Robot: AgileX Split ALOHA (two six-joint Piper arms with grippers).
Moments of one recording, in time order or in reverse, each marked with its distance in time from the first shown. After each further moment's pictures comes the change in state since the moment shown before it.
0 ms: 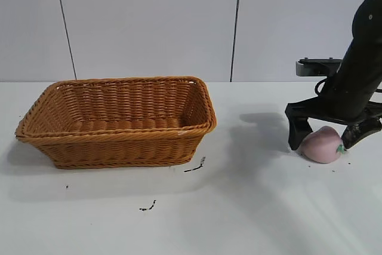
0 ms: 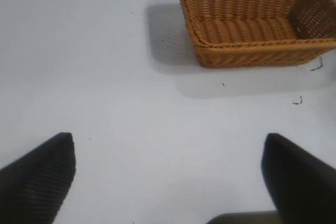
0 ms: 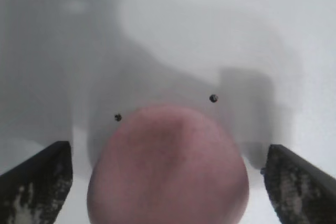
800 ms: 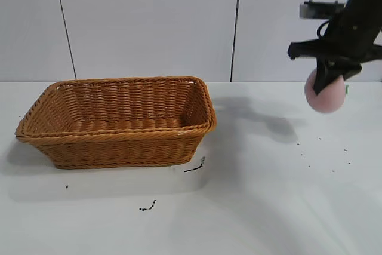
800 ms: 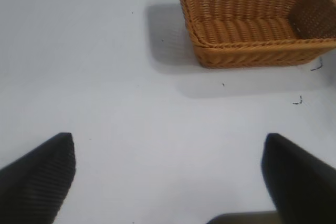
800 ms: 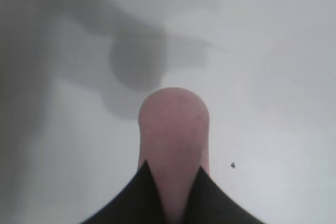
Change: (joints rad) left arm 0.000 0.000 0.000 0.000 0.000 0.000; right arm 0.014 -0.143 -0.476 0.021 0.452 0.001
